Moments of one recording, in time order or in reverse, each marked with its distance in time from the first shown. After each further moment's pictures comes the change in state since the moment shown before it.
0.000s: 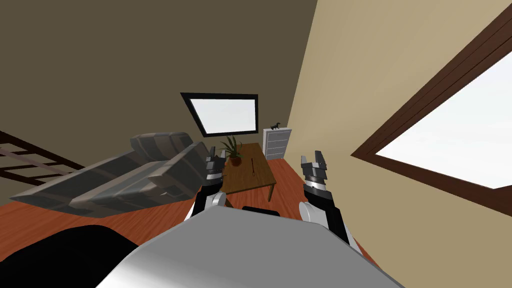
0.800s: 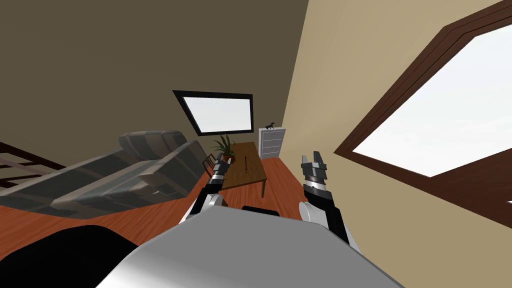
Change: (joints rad) left arm -0.026 0.184 0.016 0.162 0.164 0.161 0.125; right arm 0.000 0.000 0.000 0.000 0.000 0.000 0.000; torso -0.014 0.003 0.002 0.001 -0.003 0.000
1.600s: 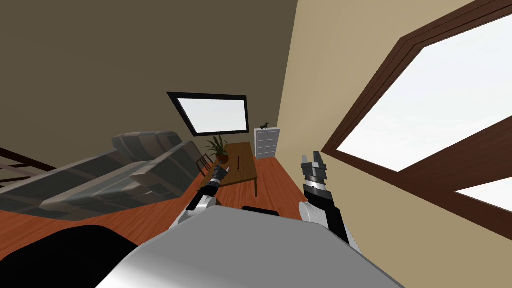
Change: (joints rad) left arm 0.004 0.119 0.059 0.169 0.180 0.193 0.134; right arm 0.000 0.000 0.000 0.000 0.000 0.000 0.000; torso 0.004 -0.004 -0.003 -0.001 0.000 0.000
